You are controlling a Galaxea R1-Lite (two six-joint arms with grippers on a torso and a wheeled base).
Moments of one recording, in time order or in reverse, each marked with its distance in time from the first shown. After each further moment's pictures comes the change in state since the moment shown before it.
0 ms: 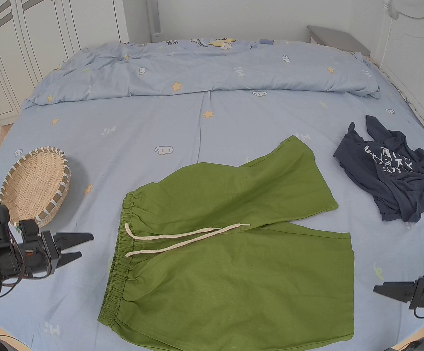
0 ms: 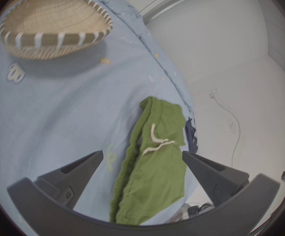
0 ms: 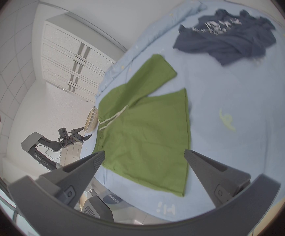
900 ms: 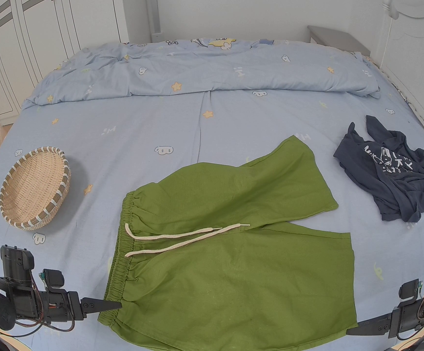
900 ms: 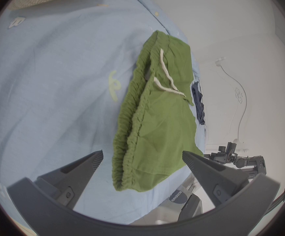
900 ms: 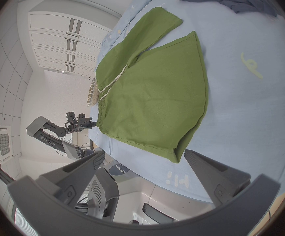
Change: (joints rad) left arm -0.157 0.059 0.246 -0.007 0.039 0.211; right arm 0.241 0.201 0.091 -0.015 -0.031 0.002
